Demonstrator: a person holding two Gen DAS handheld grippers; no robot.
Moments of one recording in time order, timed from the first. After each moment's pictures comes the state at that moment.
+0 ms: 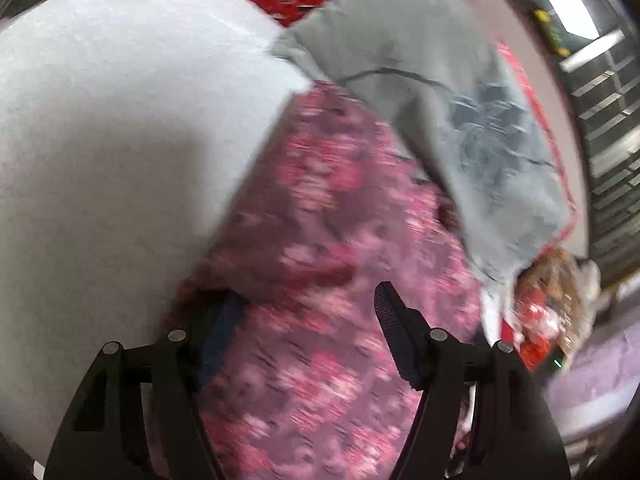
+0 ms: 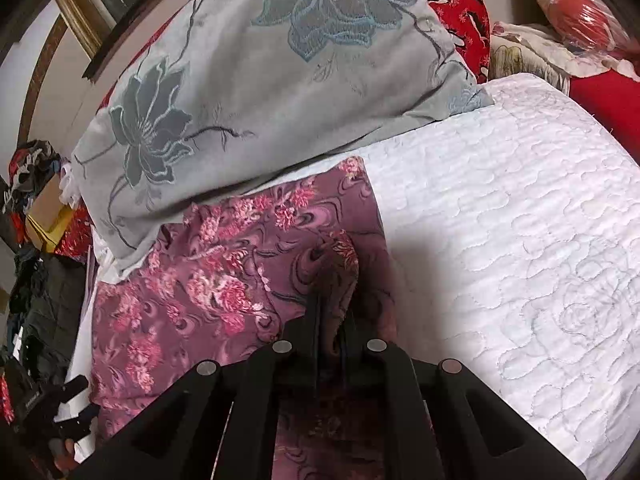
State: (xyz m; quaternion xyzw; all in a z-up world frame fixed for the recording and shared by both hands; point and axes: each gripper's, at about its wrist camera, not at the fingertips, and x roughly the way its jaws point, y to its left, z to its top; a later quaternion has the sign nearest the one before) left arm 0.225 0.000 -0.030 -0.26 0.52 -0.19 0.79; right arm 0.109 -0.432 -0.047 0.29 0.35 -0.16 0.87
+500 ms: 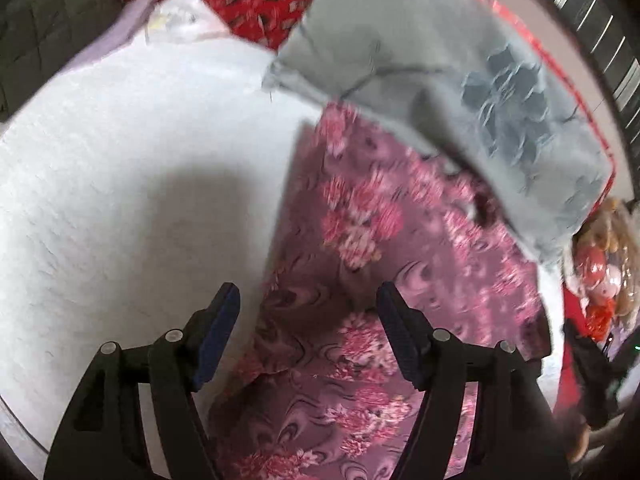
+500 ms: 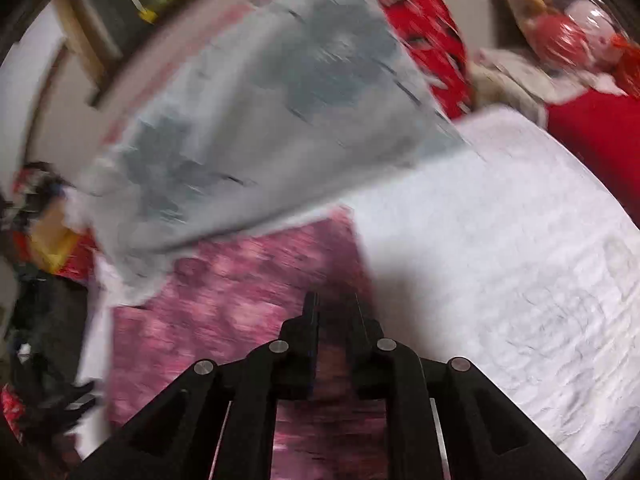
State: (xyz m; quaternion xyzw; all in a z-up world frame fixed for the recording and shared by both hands) left arm 0.259 -0.022 -0.024 -0.11 0.53 -0.14 0.83; right arm 0.085 -0.422 -0.010 0.28 0.30 -0.15 0.90
